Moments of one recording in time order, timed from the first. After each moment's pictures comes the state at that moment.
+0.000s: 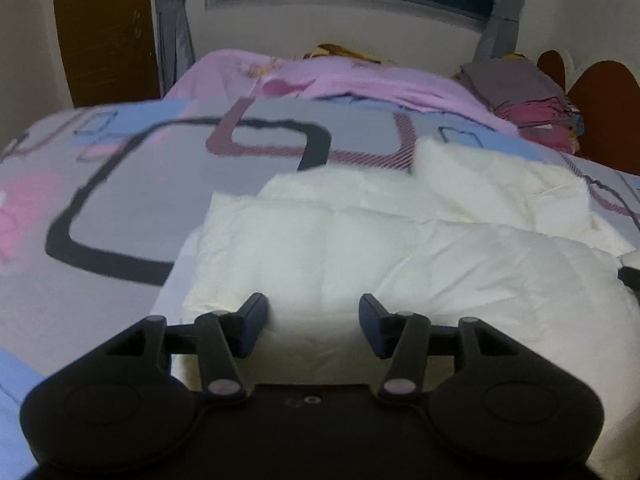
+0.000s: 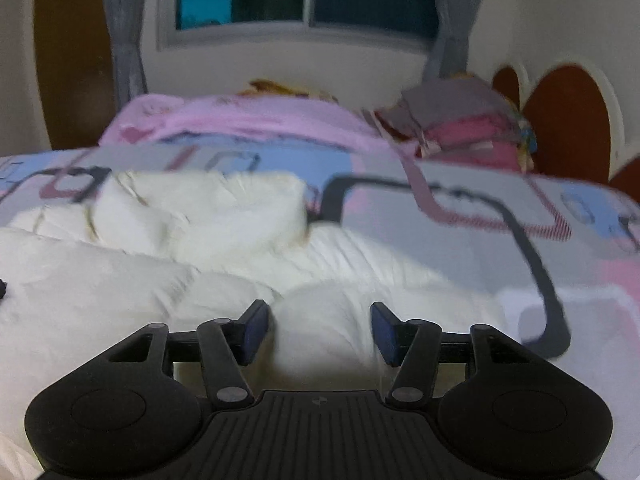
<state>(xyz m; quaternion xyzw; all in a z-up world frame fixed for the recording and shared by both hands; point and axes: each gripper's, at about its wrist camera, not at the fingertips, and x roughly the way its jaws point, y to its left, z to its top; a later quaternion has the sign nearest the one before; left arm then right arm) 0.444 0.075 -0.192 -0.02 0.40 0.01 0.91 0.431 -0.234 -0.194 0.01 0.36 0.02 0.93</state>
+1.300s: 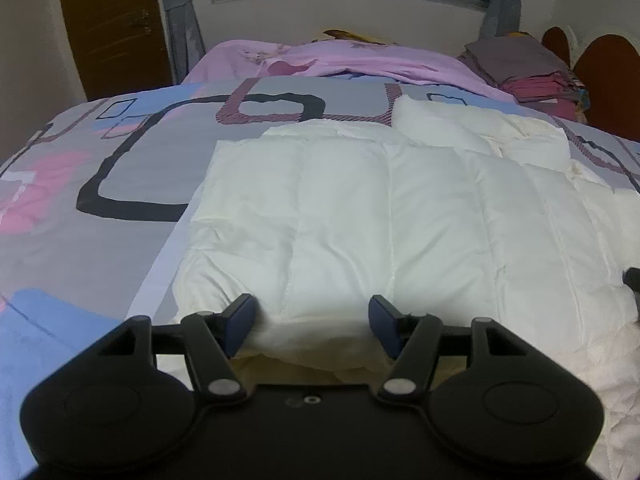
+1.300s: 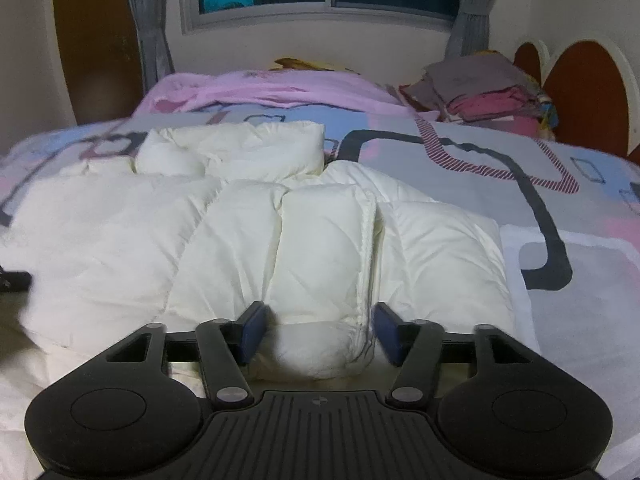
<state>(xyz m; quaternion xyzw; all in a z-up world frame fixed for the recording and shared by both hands) 0.383 0.043 -0.182 0.01 0.42 0.04 0.91 0.370 -0.248 -0.186 0.03 0.38 0.07 0.92</state>
